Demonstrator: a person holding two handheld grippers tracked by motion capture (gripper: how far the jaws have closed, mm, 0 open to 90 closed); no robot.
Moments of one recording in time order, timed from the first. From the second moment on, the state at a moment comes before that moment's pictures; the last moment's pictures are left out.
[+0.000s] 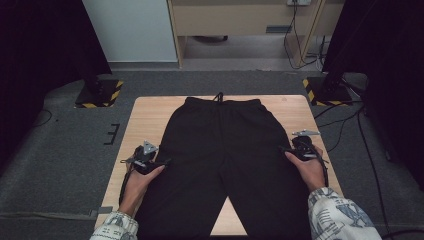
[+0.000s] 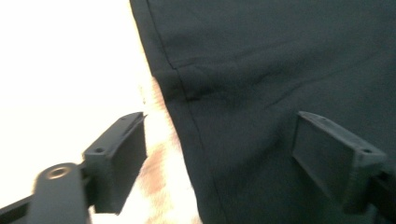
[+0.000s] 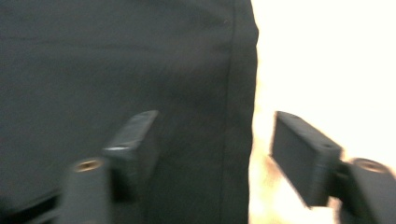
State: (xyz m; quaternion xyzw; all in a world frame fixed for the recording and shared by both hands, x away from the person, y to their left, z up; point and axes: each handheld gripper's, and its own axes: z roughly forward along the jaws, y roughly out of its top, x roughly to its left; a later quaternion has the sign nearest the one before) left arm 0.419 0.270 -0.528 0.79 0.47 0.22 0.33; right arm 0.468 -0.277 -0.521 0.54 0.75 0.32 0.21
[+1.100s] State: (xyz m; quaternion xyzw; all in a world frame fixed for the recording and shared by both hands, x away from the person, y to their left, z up) left arm 0.396 0.323 -0.505 0.80 0.47 0.22 0.31; right arm 0.391 -0.316 -0.520 0.50 0.78 0.34 0.18
